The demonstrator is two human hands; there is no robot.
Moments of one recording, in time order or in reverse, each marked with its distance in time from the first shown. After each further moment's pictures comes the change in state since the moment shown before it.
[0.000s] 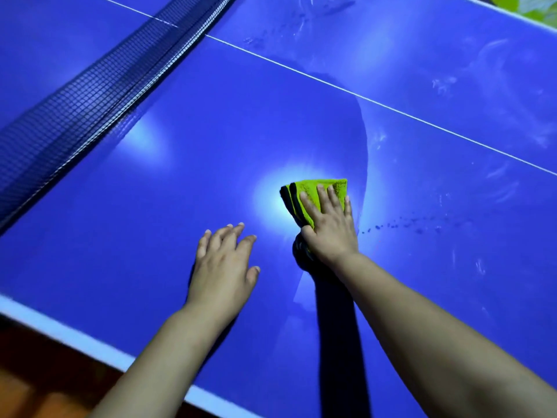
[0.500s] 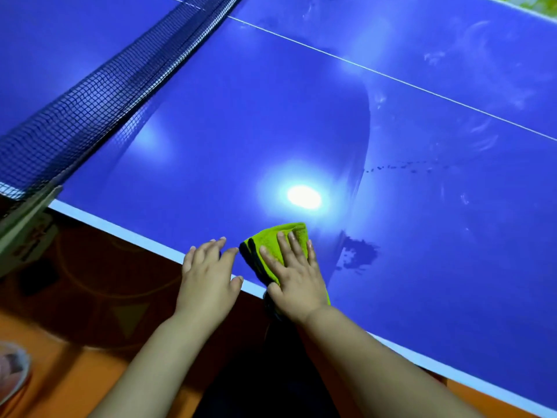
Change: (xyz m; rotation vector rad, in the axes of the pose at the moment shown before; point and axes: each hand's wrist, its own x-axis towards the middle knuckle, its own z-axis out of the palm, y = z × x) left_hand -0.188 -0.055 -0.019 -0.014 -0.091 -0.102; right_hand -0.233 -0.133 0.071 0.005 0.010 -0.192
